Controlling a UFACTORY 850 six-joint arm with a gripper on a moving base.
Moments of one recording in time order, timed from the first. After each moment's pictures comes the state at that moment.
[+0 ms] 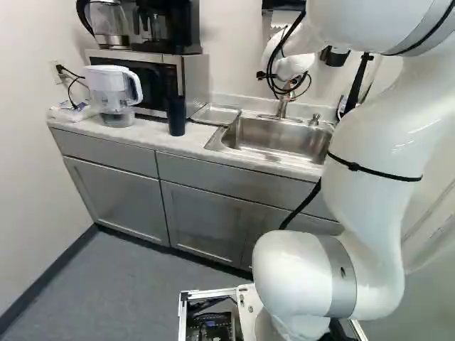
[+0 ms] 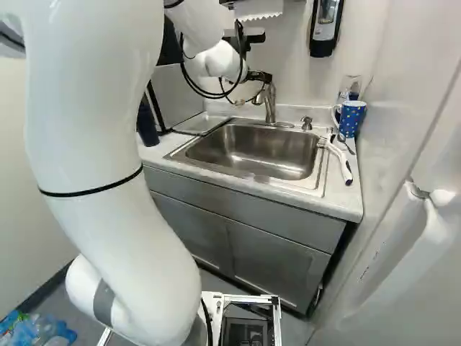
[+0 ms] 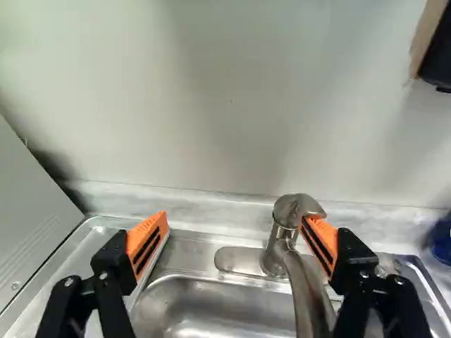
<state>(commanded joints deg) -12.9 -11.0 -70.5 1.4 13.4 0.0</state>
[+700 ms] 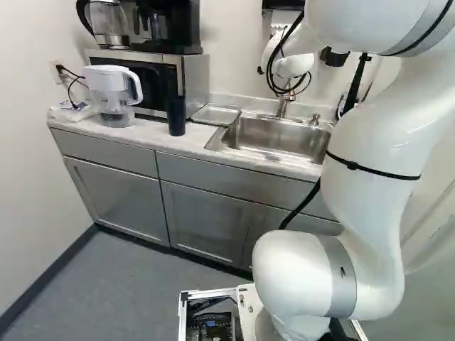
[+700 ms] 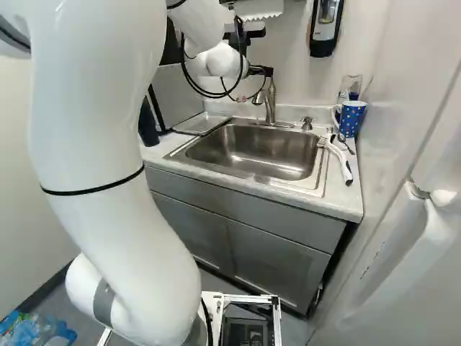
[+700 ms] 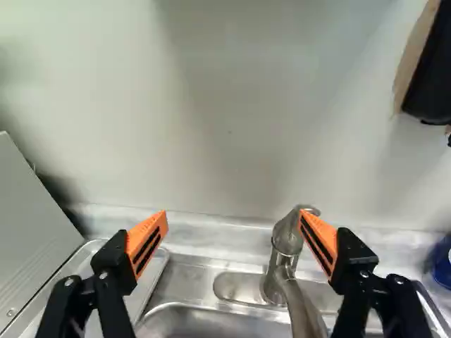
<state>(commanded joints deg) -13.0 -11.3 -70.8 1.4 21.4 0.0</state>
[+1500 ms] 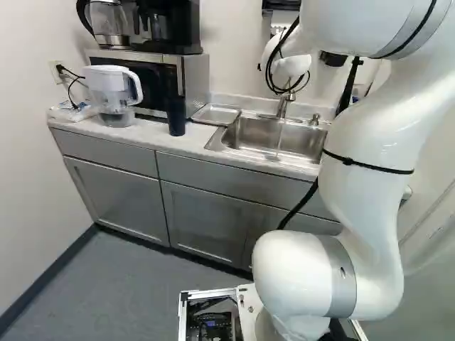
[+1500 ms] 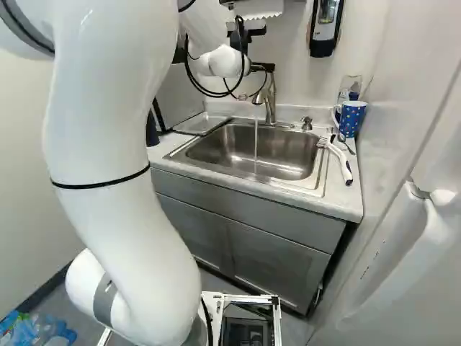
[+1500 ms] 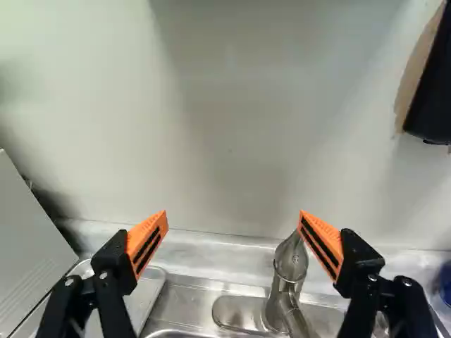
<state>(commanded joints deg) -12.9 -14.3 -74.2 1.4 22.7 0.0</state>
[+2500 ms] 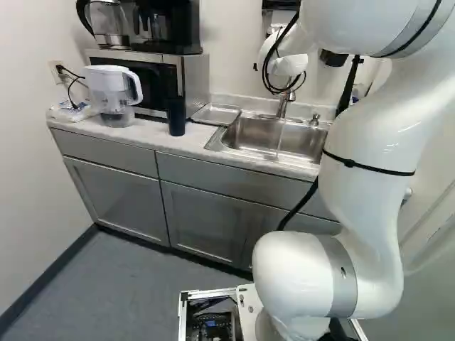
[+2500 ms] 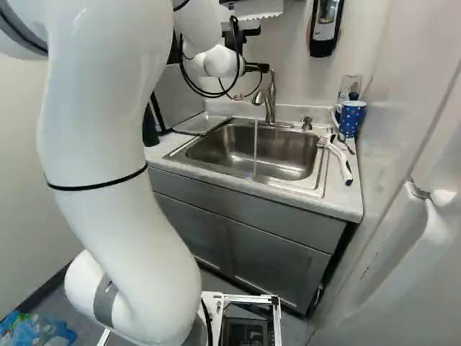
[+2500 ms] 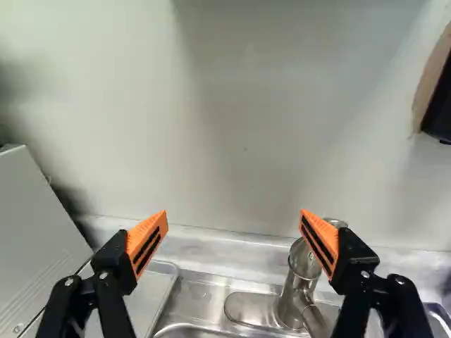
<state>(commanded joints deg) -10.9 -11.8 -71.4 1.4 22.7 0.0</state>
